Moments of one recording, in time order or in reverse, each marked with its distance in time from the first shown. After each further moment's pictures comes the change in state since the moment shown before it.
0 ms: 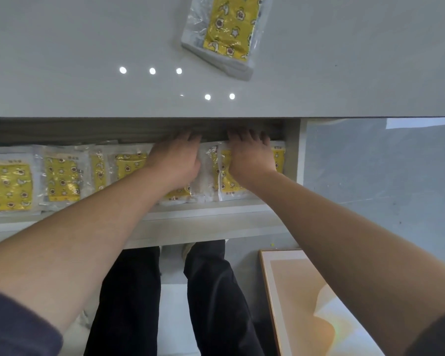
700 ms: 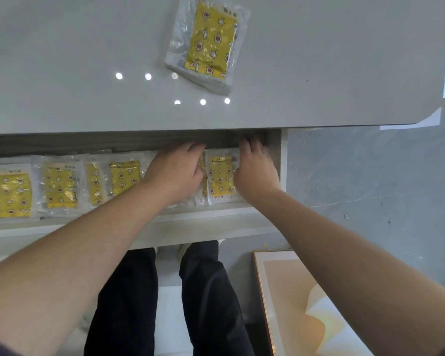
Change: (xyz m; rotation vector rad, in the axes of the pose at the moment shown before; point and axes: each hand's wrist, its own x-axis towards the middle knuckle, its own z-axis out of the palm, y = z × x) left_hand -0.023 0.029 -0.025 -0.117 0.119 0.091; right_hand -0.039 0.024 -0.017 0.257 0.080 0.066
